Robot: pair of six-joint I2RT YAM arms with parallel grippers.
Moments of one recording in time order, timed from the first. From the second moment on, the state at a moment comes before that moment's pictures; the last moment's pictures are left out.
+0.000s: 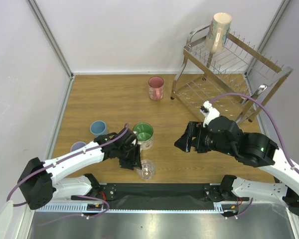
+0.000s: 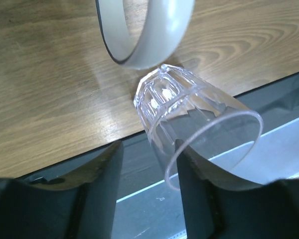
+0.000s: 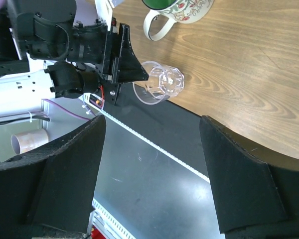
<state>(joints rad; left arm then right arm) -0.84 1.13 0.70 -0.76 0.20 -0.81 1.05 0.88 1.27 -0.98 0.16 0.87</state>
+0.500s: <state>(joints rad) -0.84 1.11 0.66 -0.70 0.24 -0.82 1.05 0.88 1.23 -0.98 0.15 0.89</state>
